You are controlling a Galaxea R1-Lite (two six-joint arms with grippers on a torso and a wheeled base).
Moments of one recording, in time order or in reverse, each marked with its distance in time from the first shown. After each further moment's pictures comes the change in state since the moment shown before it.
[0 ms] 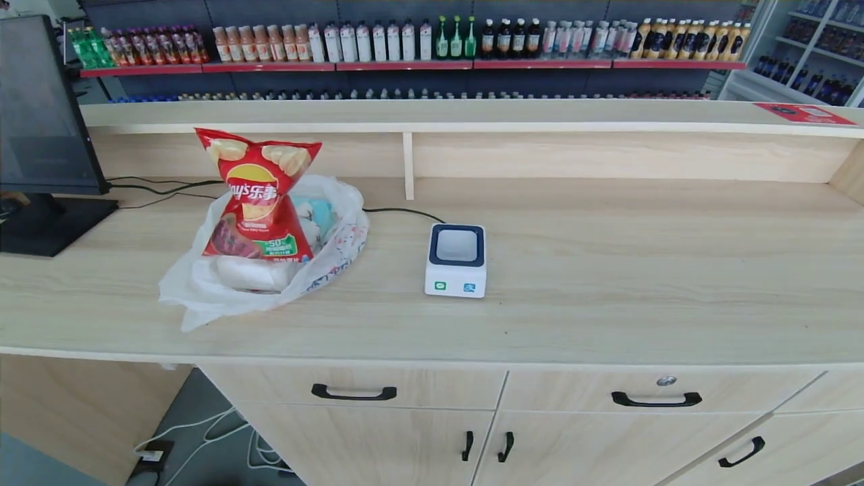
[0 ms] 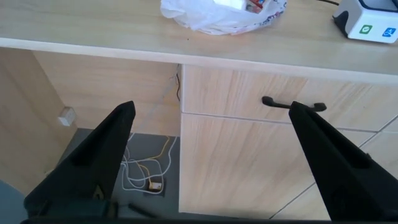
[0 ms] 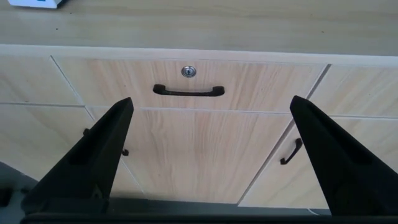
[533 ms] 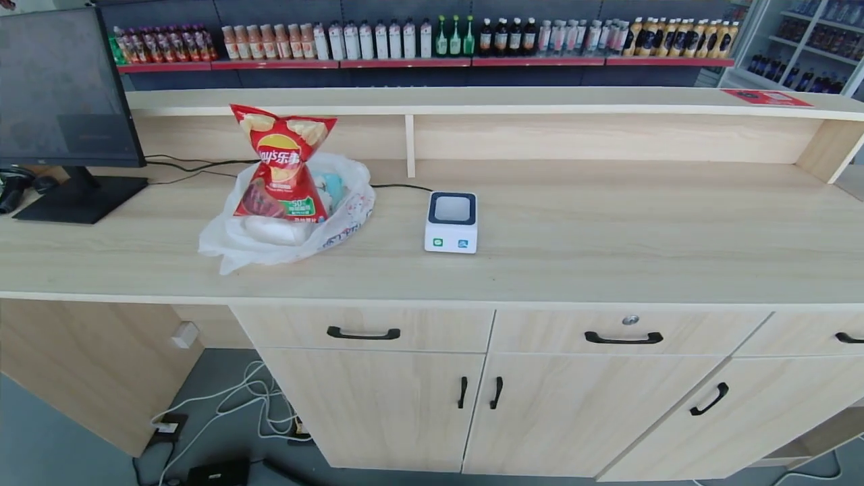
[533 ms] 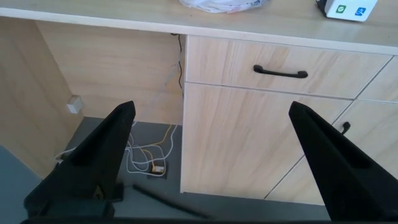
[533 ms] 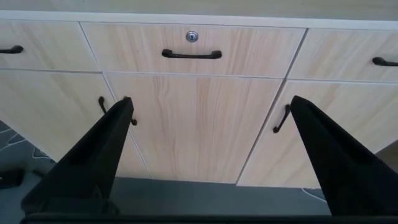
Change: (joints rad) left arm 0.000 0.000 0.000 0.000 0.000 -0.001; right arm 0.000 0.000 0.000 0.000 0.000 0.000
